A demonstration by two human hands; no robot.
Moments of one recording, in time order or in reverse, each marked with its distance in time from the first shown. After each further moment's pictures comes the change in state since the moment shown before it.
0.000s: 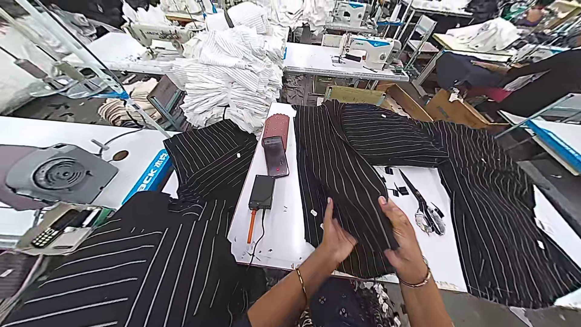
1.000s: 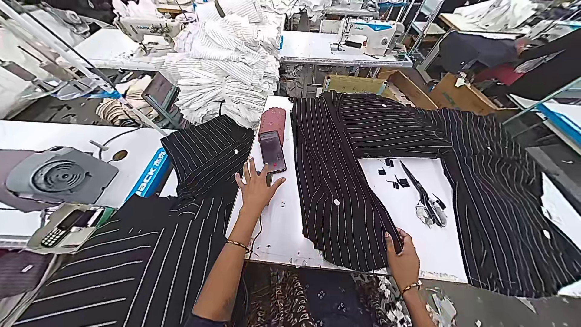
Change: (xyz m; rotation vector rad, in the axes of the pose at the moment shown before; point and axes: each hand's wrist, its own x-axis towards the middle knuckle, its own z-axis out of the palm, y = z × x) left_hand -0.002 0.202 -0.069 2.258 0.812 0.568; right_hand -0.012 0.121 -0.170 -1.222 0.470 -0.120
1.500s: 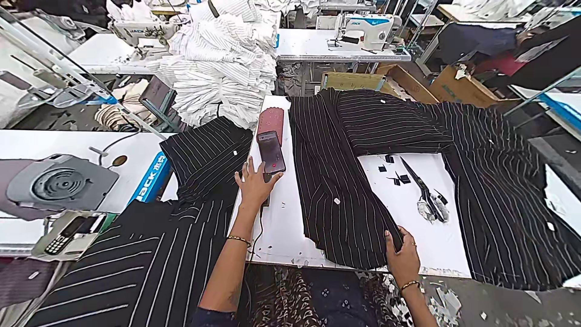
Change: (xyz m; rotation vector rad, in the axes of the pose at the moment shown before) left_hand 0.015 -0.005 -0.003 -0.053 -0.019 -0.017; right_hand -0.007 0.001 0.006 -0.065 0.038 -0.062
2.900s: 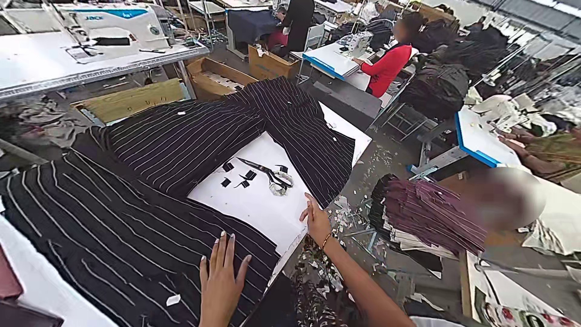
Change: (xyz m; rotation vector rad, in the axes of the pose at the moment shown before) left_hand -0.128 0.171 0.157 -0.131 -0.177 0.914; right_hand 0.028 0.068 -0.085 0.193 0.092 0.284
